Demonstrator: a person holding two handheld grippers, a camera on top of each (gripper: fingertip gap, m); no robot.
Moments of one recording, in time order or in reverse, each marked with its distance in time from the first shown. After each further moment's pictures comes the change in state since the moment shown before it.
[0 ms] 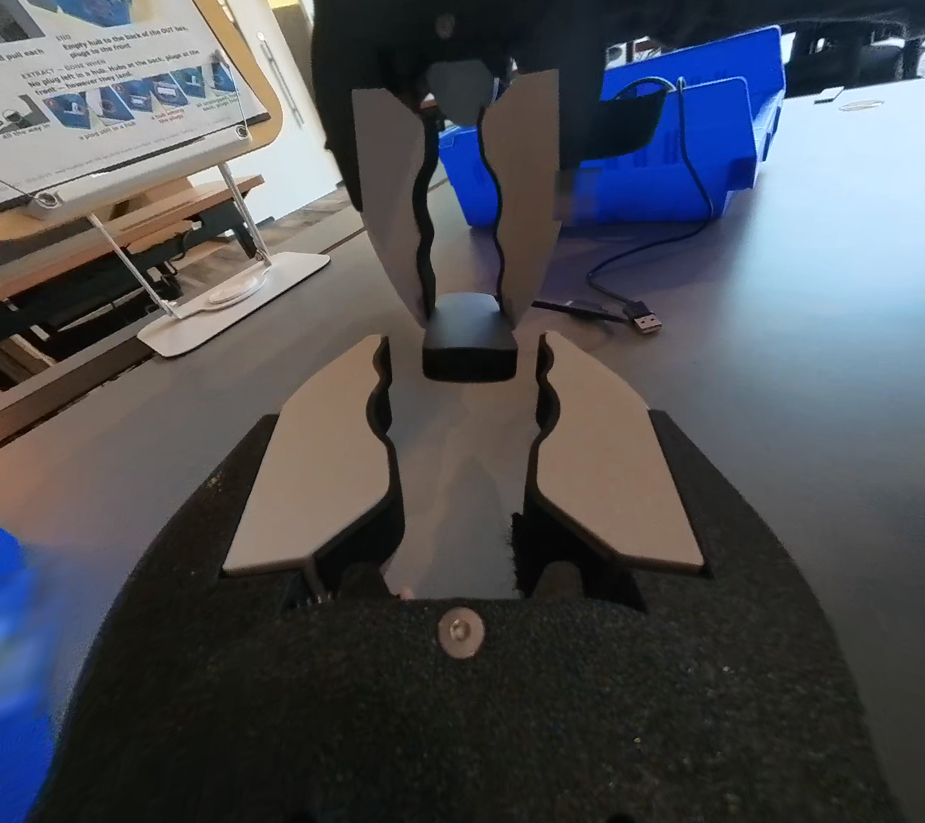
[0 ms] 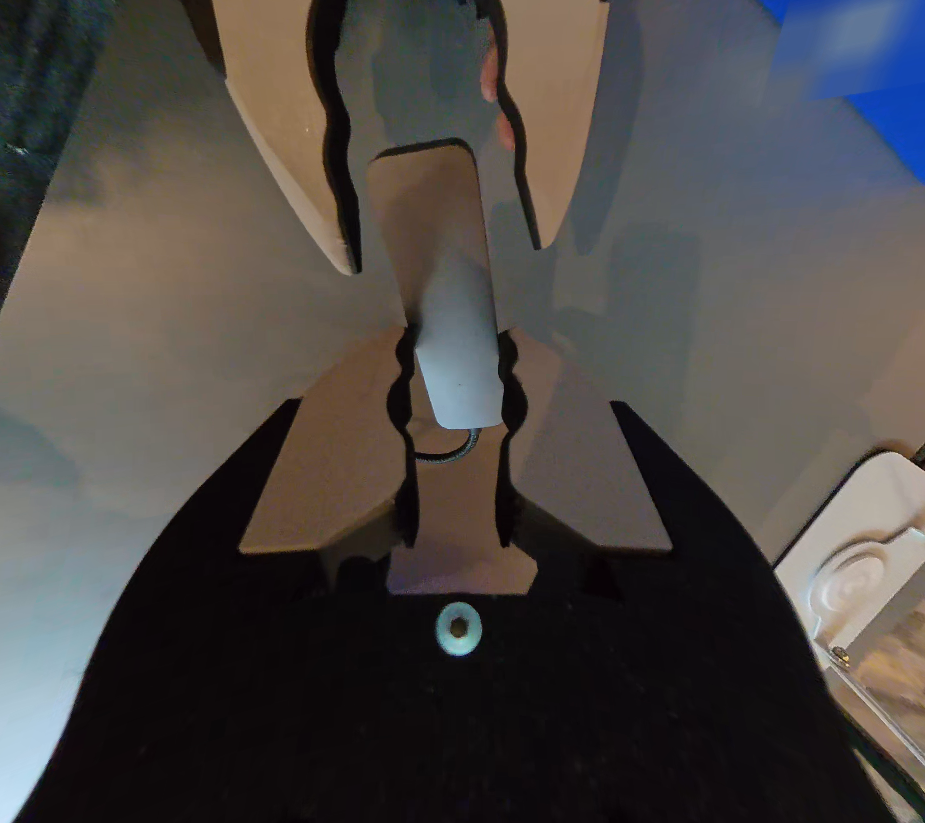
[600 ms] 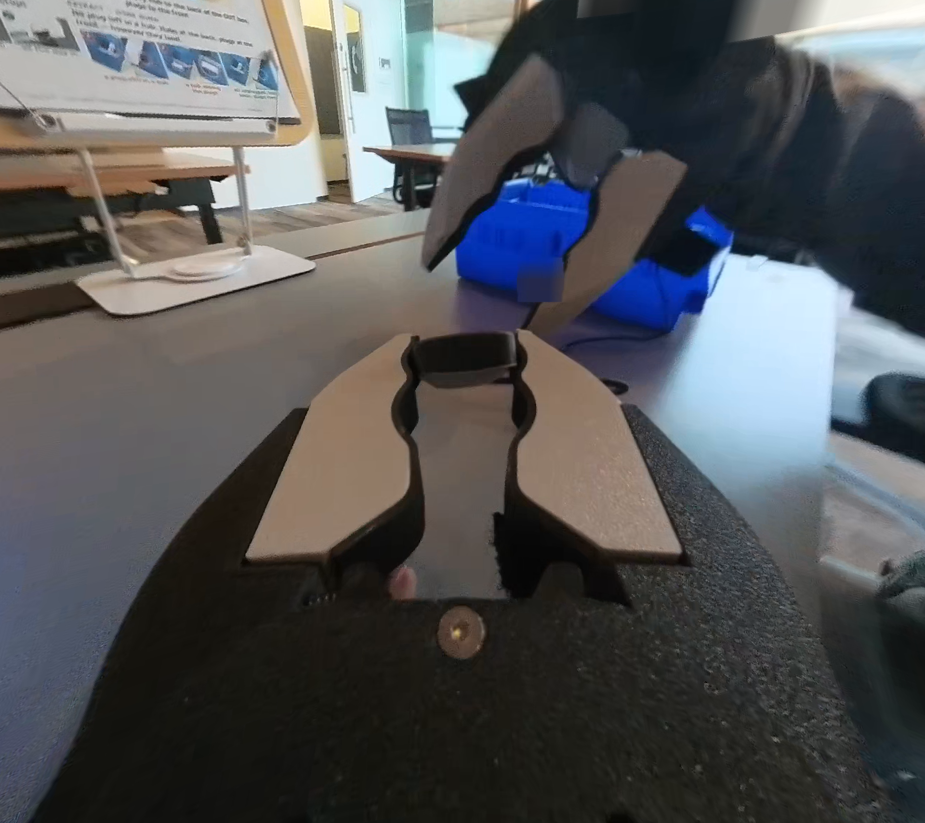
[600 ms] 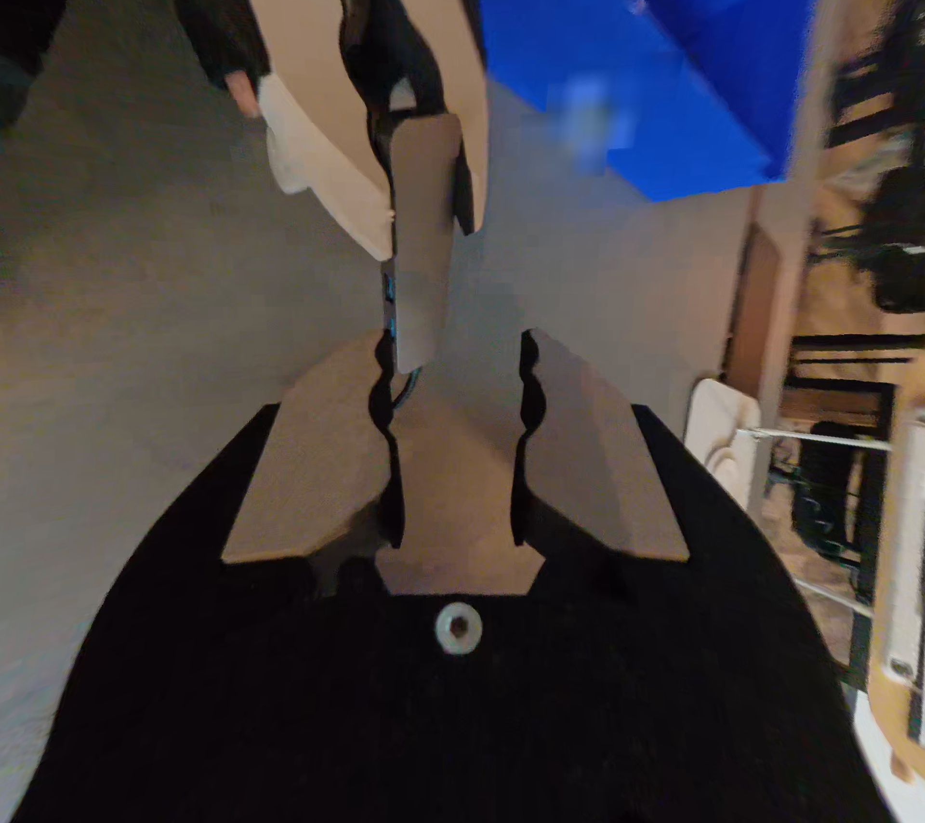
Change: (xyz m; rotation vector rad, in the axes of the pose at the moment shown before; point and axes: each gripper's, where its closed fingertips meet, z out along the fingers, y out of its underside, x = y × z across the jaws) left arm -0.015 -0.017 -0.012 0.127 0.003 -0.309; right arm 0.011 -0.015 -0.033 0.165 0.407 0.071
